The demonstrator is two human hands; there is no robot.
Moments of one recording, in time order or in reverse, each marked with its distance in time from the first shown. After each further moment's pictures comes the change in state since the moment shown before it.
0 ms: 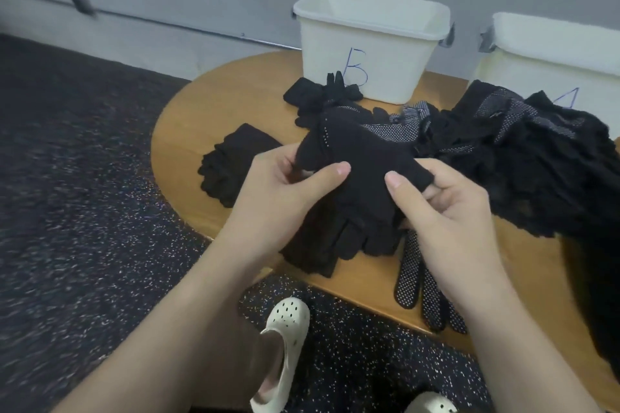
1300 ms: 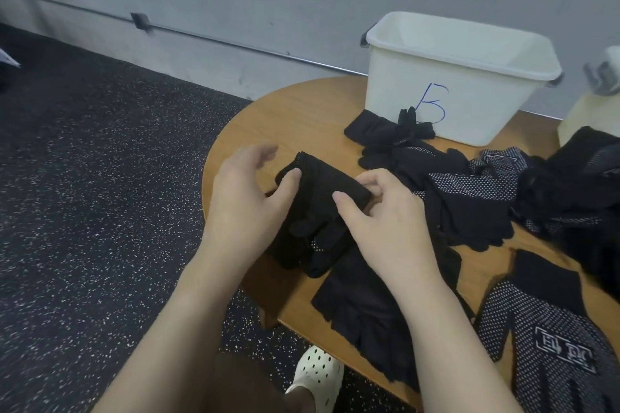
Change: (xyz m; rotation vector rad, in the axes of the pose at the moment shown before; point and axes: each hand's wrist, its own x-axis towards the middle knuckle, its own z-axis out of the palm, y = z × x) left_hand 0.071 -0.045 -0.124 0.793 0.457 0.092; right_hand 0.093 0.043 0.134 -0.595 -0.077 0.005
